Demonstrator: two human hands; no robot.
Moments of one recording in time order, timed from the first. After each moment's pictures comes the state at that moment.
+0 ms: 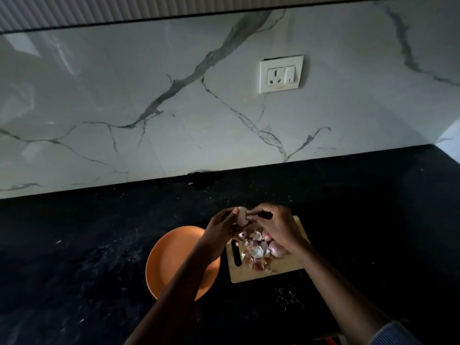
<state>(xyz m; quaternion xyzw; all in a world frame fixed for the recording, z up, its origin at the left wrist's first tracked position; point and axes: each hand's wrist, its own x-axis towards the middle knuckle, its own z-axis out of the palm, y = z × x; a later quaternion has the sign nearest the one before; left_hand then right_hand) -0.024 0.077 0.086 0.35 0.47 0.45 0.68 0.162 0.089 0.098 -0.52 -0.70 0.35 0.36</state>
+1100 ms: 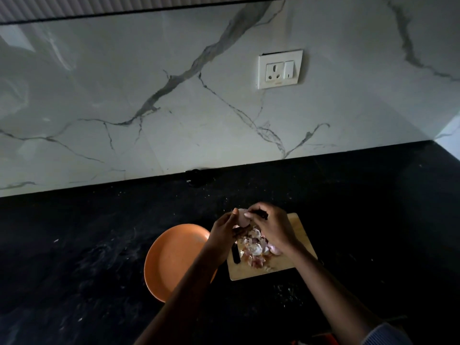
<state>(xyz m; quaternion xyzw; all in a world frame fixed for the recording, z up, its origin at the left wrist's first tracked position) -0.005 0.072 0.077 0.29 0.51 0.46 0.67 0.150 0.090 0.081 -0.56 -0.64 0.36 0.37</state>
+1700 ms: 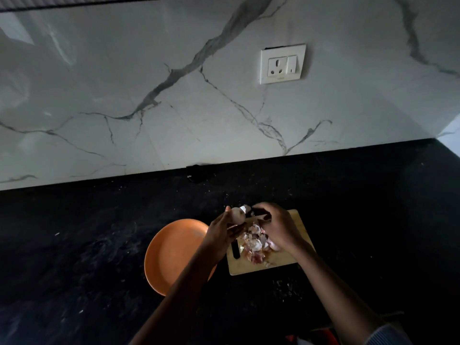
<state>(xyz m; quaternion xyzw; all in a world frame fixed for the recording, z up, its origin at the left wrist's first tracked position) -0.012 0.066 0.074 0.25 0.53 0.43 0.68 0.168 0.087 0.068 -0.61 -0.69 0.30 0.25</state>
